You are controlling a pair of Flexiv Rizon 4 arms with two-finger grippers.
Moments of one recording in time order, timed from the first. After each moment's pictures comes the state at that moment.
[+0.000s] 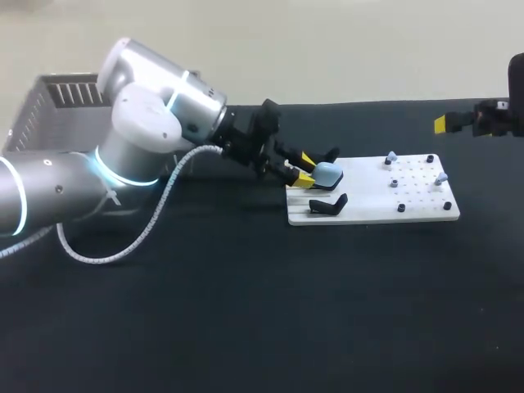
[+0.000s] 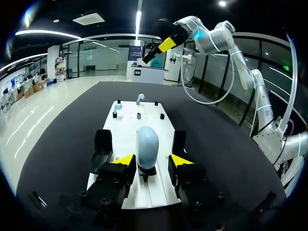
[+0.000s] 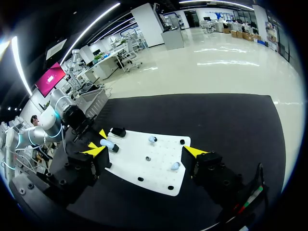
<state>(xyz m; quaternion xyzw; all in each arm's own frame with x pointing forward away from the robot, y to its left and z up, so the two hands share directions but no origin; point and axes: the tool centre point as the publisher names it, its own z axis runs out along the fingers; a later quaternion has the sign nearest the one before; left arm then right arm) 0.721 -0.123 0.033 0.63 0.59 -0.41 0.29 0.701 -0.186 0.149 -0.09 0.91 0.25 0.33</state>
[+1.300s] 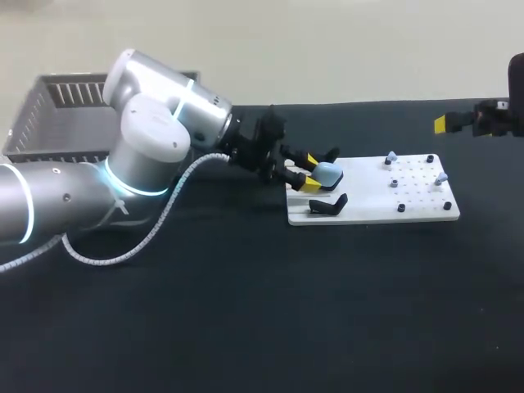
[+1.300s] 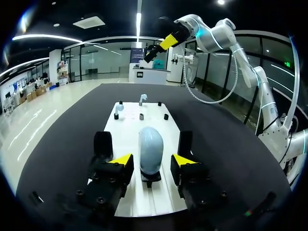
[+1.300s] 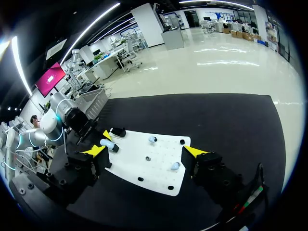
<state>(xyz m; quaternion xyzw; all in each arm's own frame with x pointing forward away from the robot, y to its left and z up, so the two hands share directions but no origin) 0.724 -0.134 0.026 0.63 0.59 -0.40 0.31 0.701 -0.186 0.149 -0.09 0.91 0.25 0.33</state>
